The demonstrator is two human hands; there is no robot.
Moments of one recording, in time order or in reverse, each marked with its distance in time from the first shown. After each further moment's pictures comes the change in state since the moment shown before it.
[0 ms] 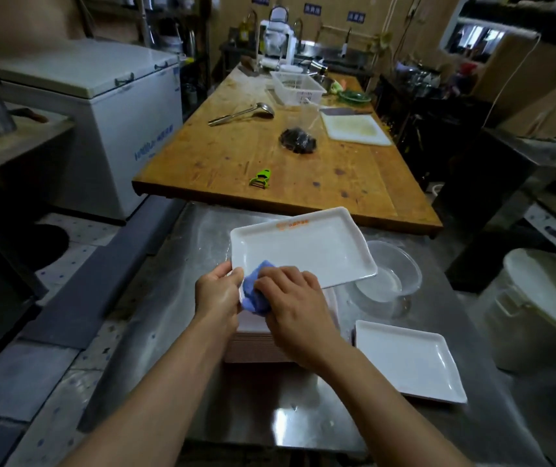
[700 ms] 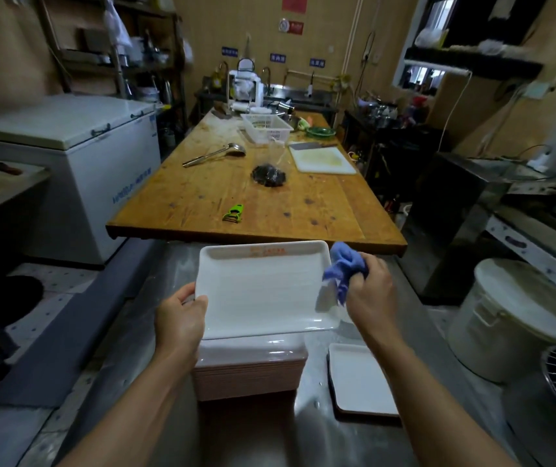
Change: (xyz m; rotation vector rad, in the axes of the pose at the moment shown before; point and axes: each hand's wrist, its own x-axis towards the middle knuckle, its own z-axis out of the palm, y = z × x) left_hand -0.021 0.014 0.007 0.315 0.102 0.322; right_hand -0.028 0.100 -0.074 0.564 0.551 0.798
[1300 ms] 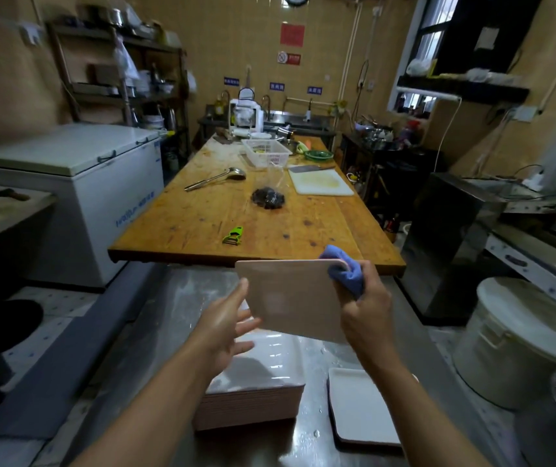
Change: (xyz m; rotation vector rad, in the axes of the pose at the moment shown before) left_hand -0.022 0.057 0.035 -0.126 -0.477 -0.421; right_hand -0.003 -0.017 -0.009 0.177 -0.001 -0.280
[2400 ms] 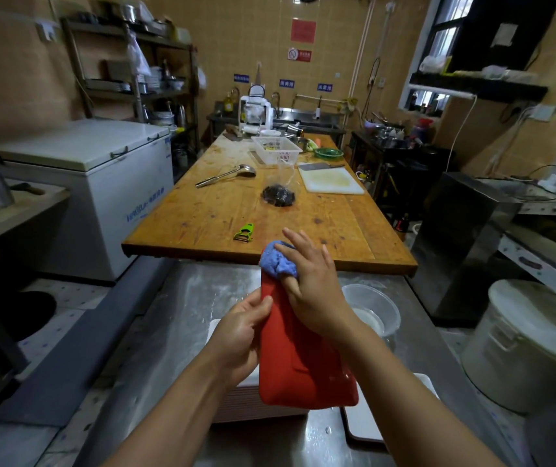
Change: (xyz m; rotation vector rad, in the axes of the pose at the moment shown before) left_hand -0.006 -0.017 -0.004 -0.401 -0.482 0.267; right_hand 0.016 -0.042 0.062 -0.380 -0.474 -0.248
